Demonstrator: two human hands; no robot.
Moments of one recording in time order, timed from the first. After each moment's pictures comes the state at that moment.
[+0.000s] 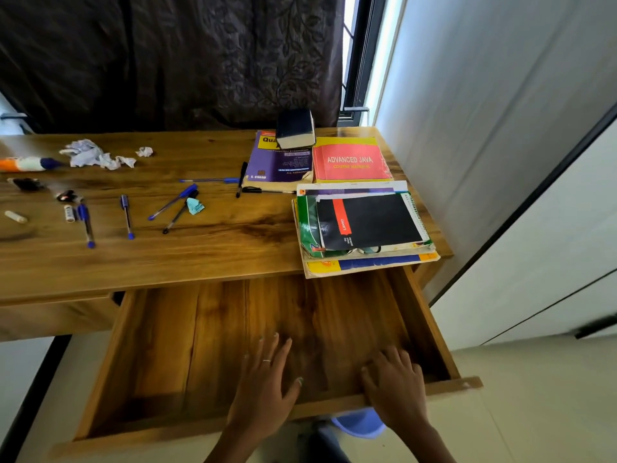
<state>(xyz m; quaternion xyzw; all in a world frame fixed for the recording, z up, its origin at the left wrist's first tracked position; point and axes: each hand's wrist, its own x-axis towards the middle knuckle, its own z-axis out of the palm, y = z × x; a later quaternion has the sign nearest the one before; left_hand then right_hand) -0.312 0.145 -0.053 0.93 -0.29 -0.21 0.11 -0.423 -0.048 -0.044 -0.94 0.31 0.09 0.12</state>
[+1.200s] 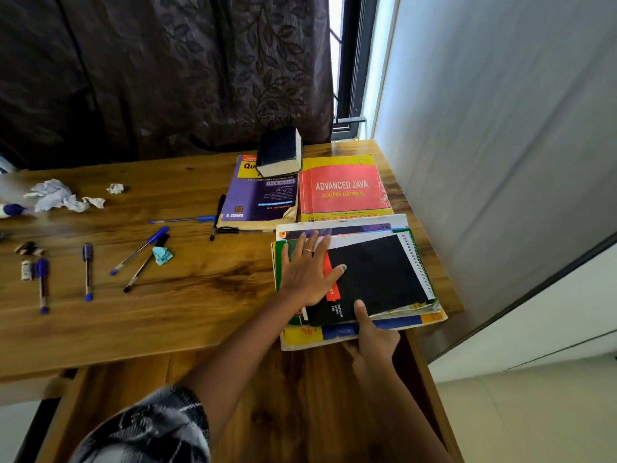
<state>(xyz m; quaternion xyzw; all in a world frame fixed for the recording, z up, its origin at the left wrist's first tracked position) -0.114 -0.092 0.008 0.93 -0.34 -0.08 0.10 -0.251 -0.131 0.000 -0.29 0.60 -0.18 0.73</state>
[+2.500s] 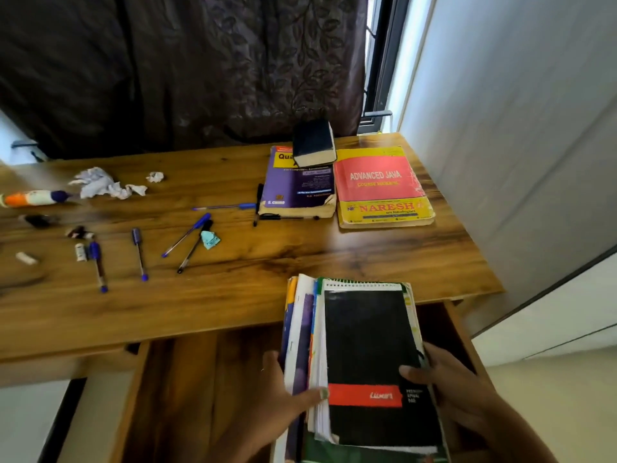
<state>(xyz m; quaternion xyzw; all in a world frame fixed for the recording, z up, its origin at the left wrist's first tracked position) -0.230 0.126 0.023 0.88 -0.08 -0.33 0.34 -0.338 -0.100 0.048 -0.53 0.40 0.12 0.74</state>
